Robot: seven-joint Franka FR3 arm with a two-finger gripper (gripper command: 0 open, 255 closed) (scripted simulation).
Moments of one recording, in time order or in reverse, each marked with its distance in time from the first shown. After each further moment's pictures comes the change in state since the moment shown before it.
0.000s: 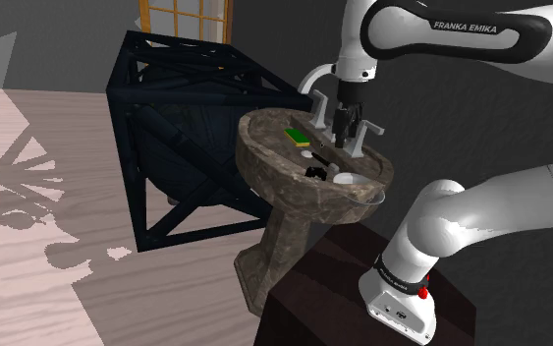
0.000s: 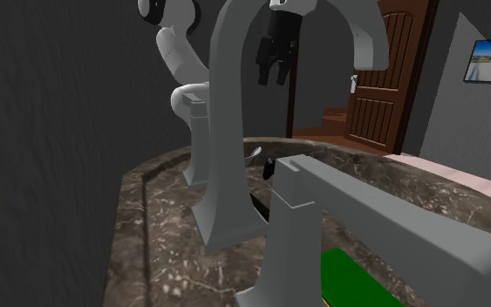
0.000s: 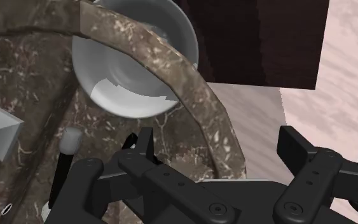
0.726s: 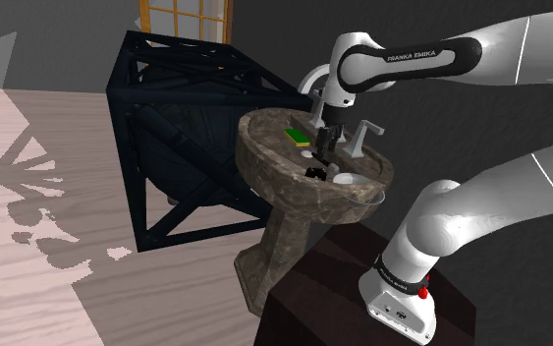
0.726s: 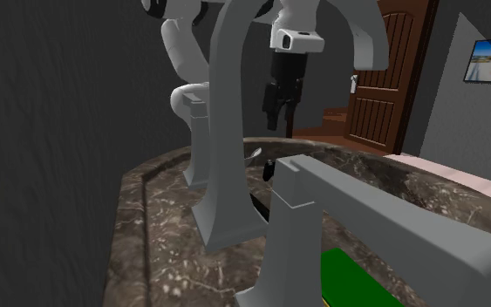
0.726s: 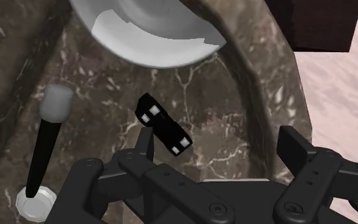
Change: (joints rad) arm -0.021 0.160 -0.157 -0.123 -0.010 0.363 -0.166
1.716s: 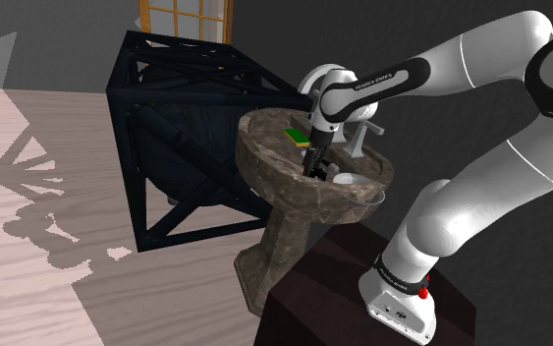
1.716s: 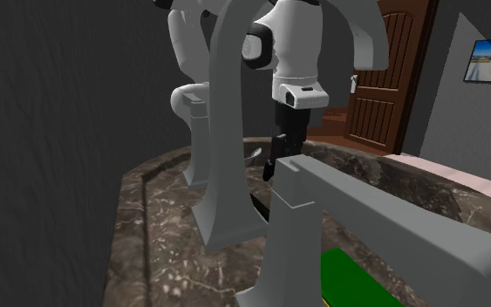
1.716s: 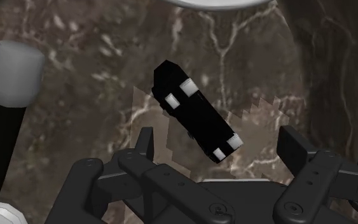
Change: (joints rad) arm 0.015 0.215 -0.103 -0.086 0.055 0.344 -0.138
